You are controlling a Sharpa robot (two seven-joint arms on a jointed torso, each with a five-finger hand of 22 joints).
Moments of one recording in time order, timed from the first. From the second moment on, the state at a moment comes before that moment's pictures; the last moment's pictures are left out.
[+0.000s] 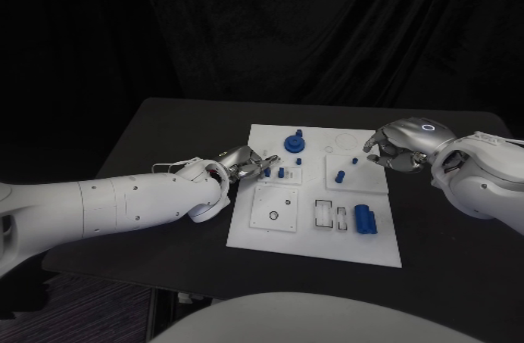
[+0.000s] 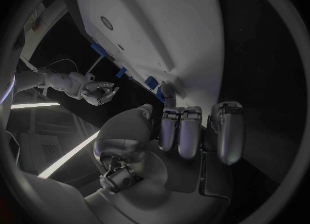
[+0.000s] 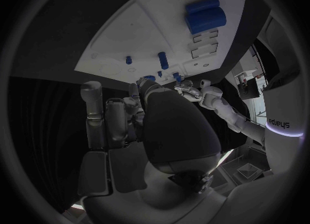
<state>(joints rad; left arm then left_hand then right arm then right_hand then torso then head) 1.09 -0.75 -0.21 1.41 -1.10 -0.52 -0.14 0.78 0.19 0.00 0.29 0.22 1.01 0.02 0.38 1.31 1.47 -0.03 1.58 1.31 1.46 -0.08 1.56 1.31 0.02 1.47 0.03 1.45 1.31 1.35 -0.94 -0.25 1.59 -1.70 -0.30 -0.15 1.47 -0.04 0.24 0.27 0.31 0.91 0.09 0.10 0.34 0.83 0.06 1.40 1.11 1.35 0.01 1.42 1.31 0.12 1.11 0.12 0.94 1.31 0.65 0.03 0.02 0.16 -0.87</state>
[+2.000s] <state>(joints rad) 1.09 -0.75 -0.20 1.41 -1.10 -0.49 -0.16 1.17 0.03 0.11 0.27 0.54 0.96 0.01 0.39 1.31 1.47 -0.05 1.58 1.31 1.46 -0.09 1.56 1.31 0.02 1.47 0.02 1.45 1.31 1.34 -0.94 -0.25 1.59 -1.68 -0.29 -0.15 1.47 -0.04 0.24 0.27 0.31 0.91 0.09 0.10 0.34 0.83 0.06 1.40 1.10 1.35 0.01 1.42 1.31 0.12 1.11 0.12 0.94 1.31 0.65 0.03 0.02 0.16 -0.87</state>
